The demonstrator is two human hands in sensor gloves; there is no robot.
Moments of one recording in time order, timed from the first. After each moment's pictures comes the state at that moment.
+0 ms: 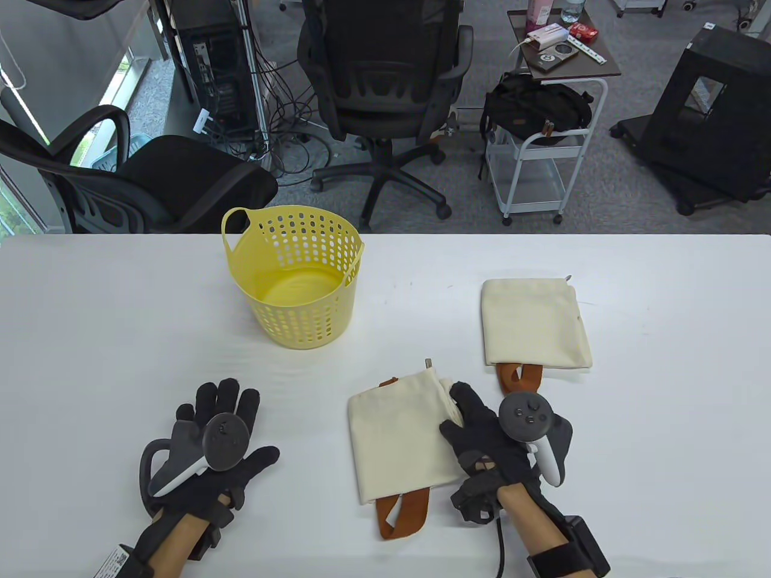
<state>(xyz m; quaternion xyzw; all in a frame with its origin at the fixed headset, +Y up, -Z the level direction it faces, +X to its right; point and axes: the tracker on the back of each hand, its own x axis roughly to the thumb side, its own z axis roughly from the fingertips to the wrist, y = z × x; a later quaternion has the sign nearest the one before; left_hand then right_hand) -0.272 -0.727 -0.252 -0.14 -0.06 0.03 0.99 0.159 -0.759 -0.283 -0.03 0.06 0.87 0.48</state>
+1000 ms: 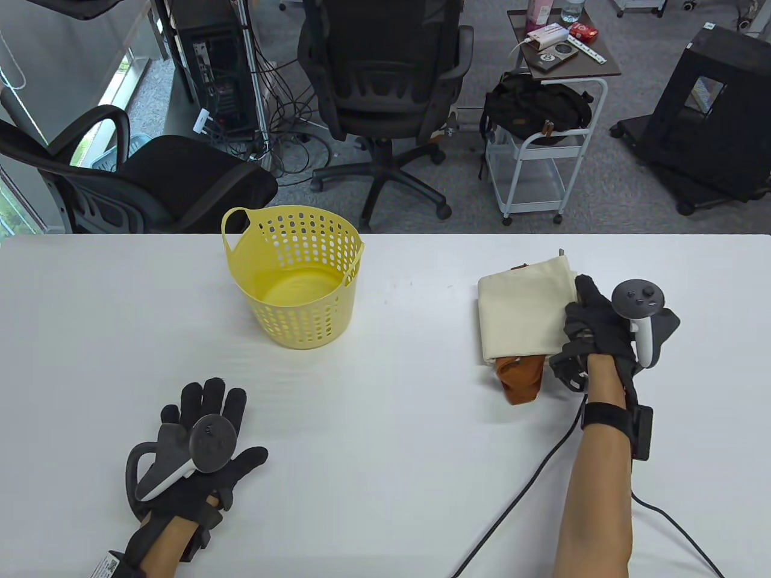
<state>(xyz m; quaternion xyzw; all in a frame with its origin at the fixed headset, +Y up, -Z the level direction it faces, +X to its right) -0.285 -0.725 -0.249 -0.13 -0.05 0.02 0.99 0.334 -0.739 -0.438 -0.24 -0.02 0.92 0.30</state>
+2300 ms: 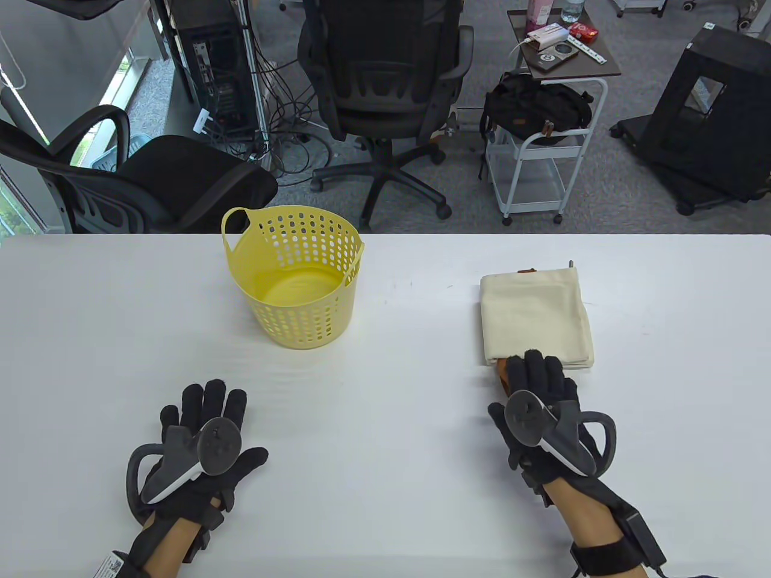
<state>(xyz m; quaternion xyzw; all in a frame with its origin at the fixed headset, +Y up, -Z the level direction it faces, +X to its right) -0.281 -0.725 -0.246 -0.13 -0.04 -0.01 0.99 0.187 -0.724 -0.274 0.01 -0.02 1.00 0.01</state>
